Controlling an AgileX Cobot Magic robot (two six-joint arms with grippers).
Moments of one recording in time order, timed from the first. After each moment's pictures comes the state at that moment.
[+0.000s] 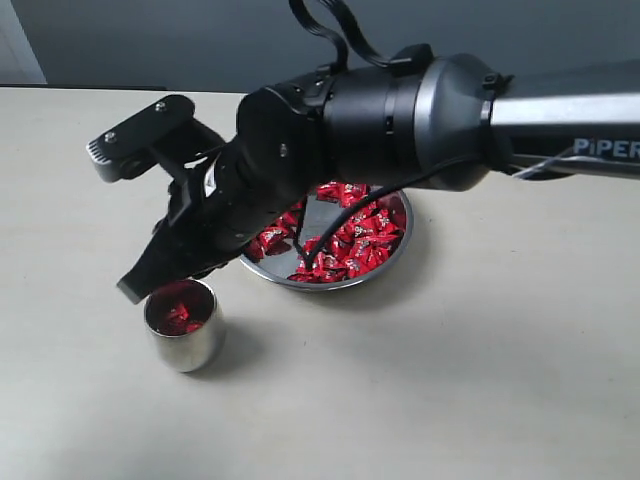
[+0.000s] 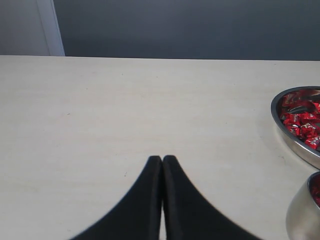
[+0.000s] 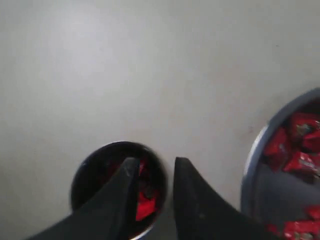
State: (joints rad) left arm 0.10 0.10 0.00 0.00 0.24 -0.06; right arm 0.93 1.91 -1.38 0.20 0.51 -0.19
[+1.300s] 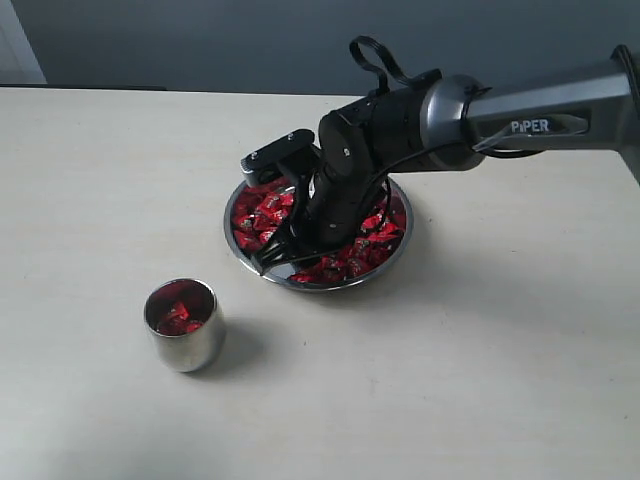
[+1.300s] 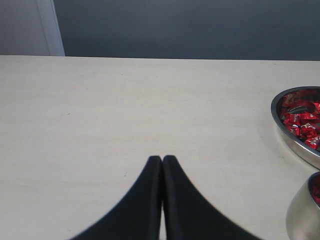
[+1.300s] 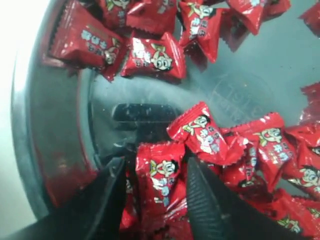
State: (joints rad) left arm 0.10 0.10 0.00 0.00 0.24 -0.06; right arm 0.70 2.10 -1.38 0.05 0.60 -0.05
